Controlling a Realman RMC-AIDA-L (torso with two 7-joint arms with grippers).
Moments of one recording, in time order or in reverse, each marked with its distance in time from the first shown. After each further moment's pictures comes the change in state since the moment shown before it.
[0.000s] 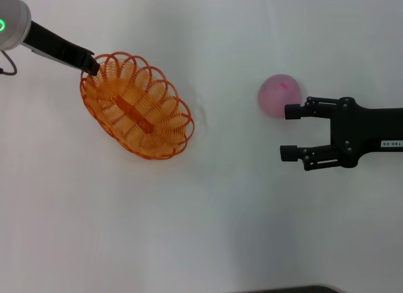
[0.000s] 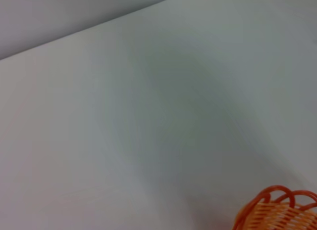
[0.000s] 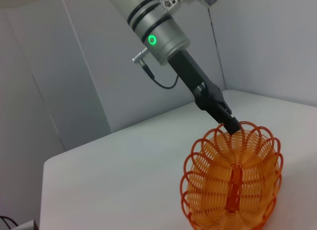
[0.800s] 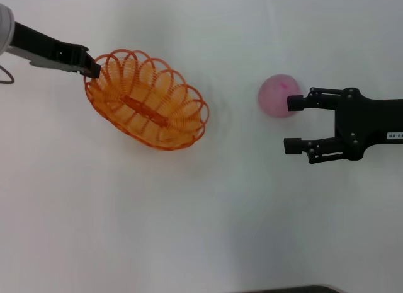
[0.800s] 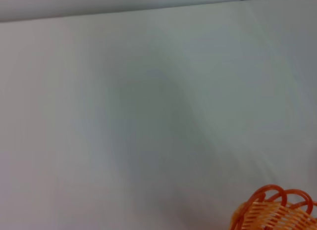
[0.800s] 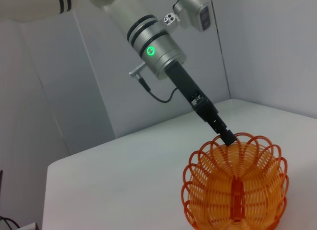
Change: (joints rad) left arm 0.014 0.000 -0.189 -0.026 -0.043 0.072 -0.033; right arm 0.016 -0.013 0.012 -0.010 0.010 -0.032 -0.001
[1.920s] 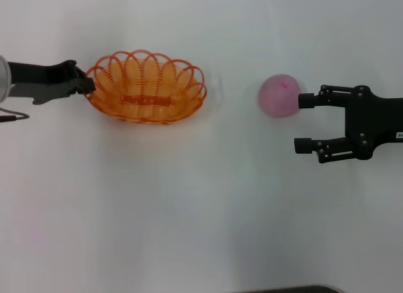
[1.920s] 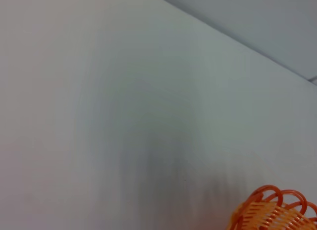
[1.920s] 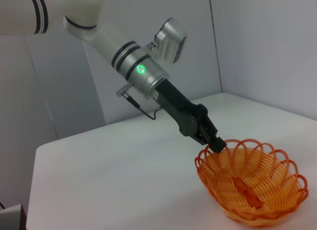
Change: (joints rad) left arm 0.213 -0.078 -0.012 -0.001 -0.163 -0.229 -0.210; right arm -0.009 -0.024 -0.006 0.001 -0.004 0.017 -0.062
